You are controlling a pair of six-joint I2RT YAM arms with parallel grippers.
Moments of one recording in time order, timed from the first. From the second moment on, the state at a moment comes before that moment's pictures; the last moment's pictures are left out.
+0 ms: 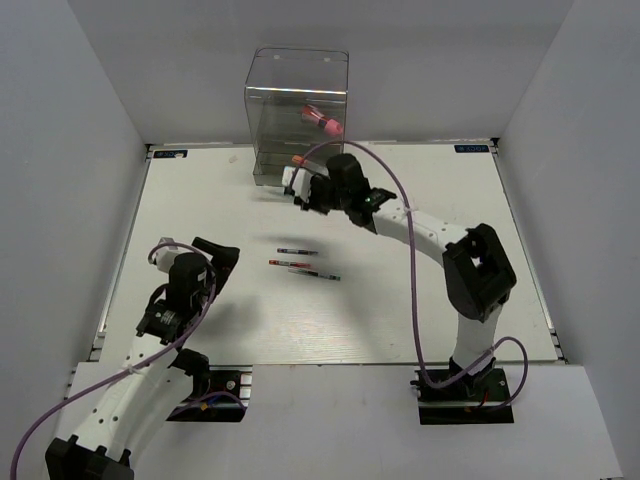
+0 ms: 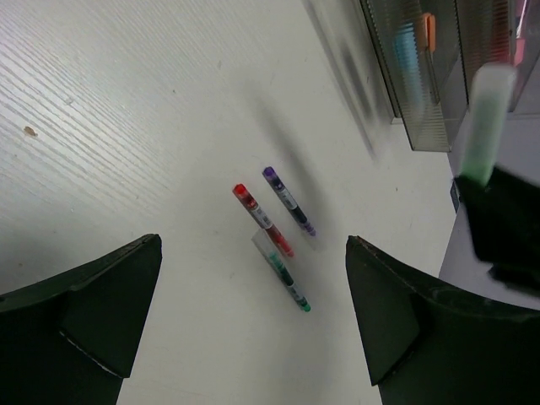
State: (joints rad) left arm -0.32 0.60 0.47 -0.42 -0.28 -1.16; right arm 0.72 1.85 1.41 -0.04 -0.37 -0.73
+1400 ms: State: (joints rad) left arm -0.32 0.78 0.46 -0.26 -0.18 -1.14; right arm 0.55 2.10 1.72 -0.27 -0.62 -1.09
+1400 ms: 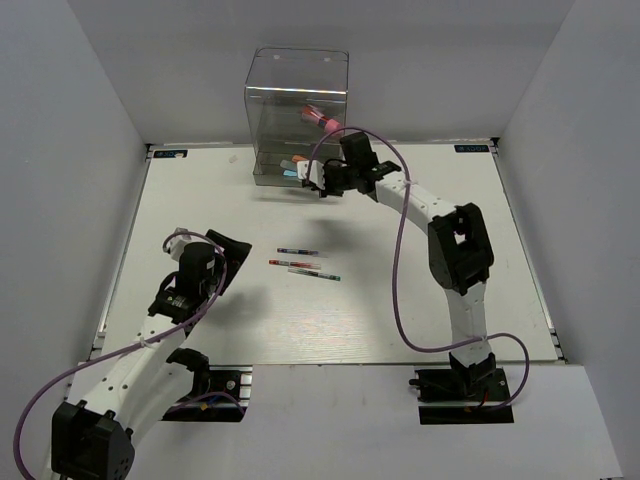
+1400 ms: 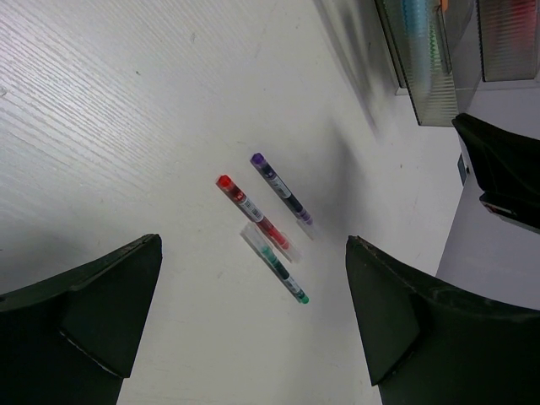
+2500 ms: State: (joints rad) left arm -0.32 0.94 0.46 -0.10 -0.09 -1.13; right arm 0.55 2.40 1.96 0.04 -0.20 -1.02
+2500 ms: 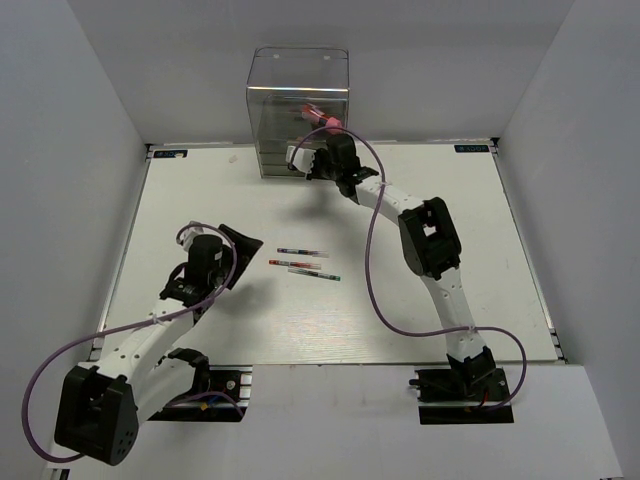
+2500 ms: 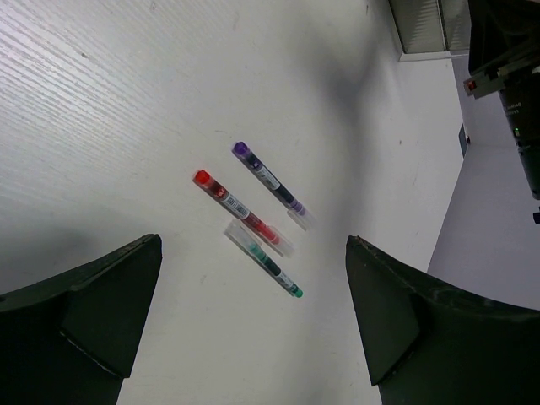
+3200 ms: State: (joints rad) left arm -0.32 1.42 0.56 0.38 -0.05 -1.19; right arm 0.52 2.02 1.43 0.05 -0.47 -0.88
